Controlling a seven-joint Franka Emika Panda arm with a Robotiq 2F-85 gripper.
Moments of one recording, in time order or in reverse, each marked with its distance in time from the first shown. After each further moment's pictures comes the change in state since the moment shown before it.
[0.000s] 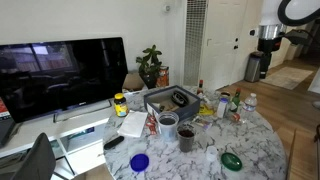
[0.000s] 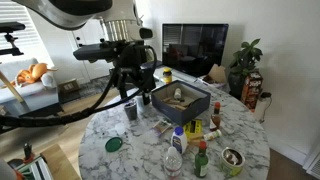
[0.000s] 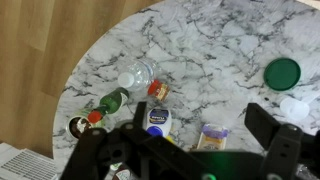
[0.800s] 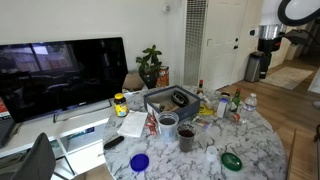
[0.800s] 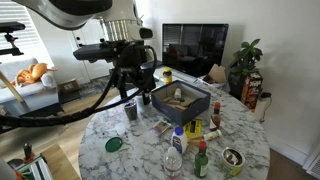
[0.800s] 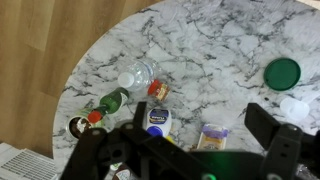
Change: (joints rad) arm 0.000 0.000 0.000 0.000 0.000 0.000 0.000
